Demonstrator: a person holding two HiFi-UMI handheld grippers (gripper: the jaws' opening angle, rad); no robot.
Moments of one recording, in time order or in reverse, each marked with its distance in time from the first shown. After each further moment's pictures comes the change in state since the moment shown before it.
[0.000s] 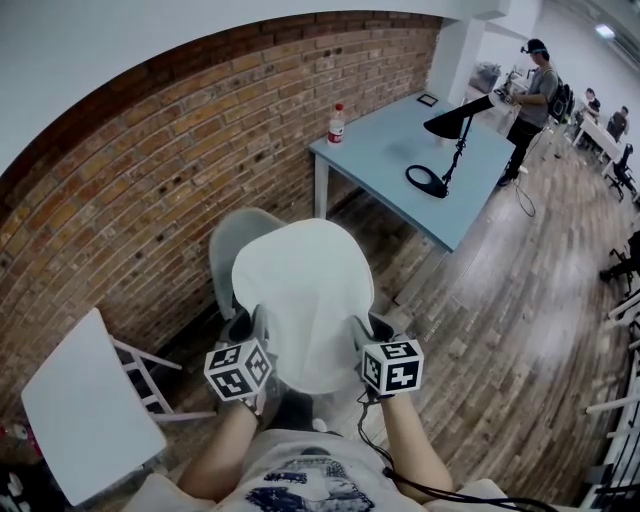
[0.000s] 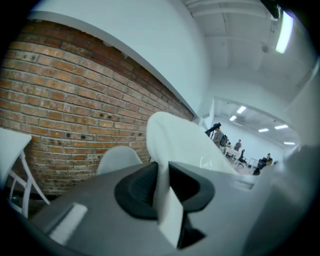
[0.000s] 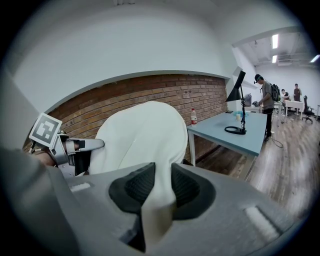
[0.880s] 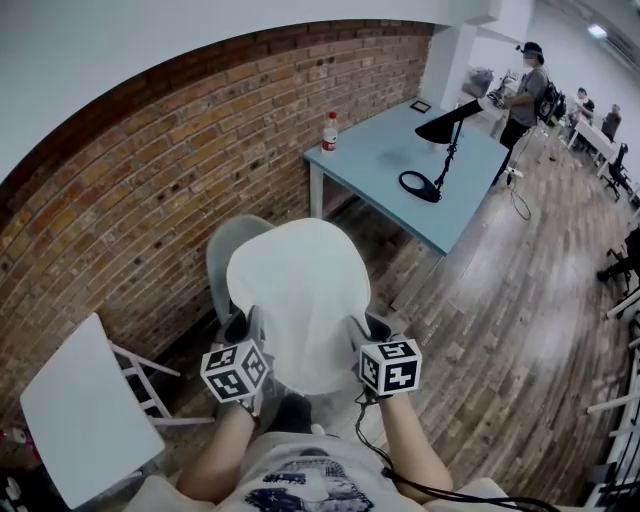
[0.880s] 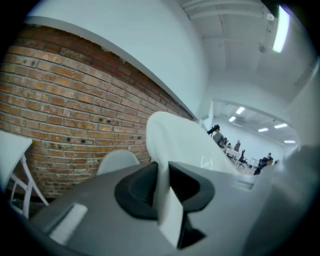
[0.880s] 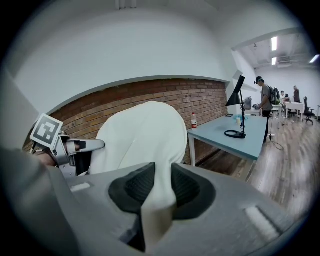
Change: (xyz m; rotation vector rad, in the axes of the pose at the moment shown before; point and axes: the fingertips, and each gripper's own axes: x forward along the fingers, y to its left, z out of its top) left arm -0.010 -0.011 0.010 0.015 -0.027 0.003; right arm -0.015 0.000 0.011 -0.007 -0.034 0.007
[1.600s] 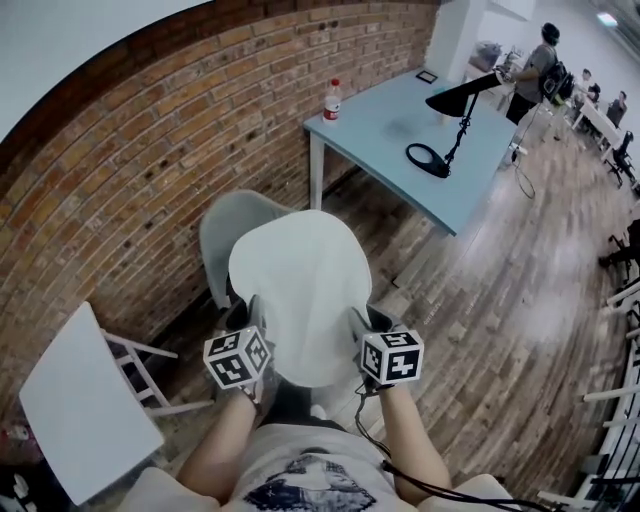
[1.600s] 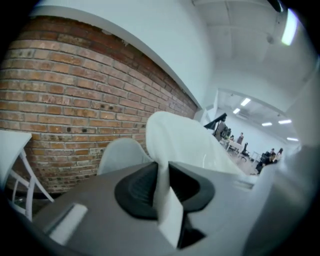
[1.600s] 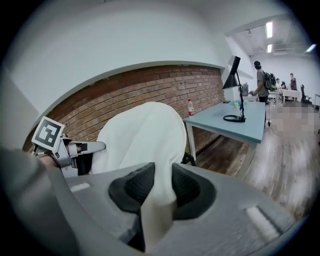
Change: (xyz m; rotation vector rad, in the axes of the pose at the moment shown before) left arm 0.047 0.030 -0.042 0.005 0.119 0.035; right arm 0.047 -0.015 -0.041 0.092 0.092 -0.003
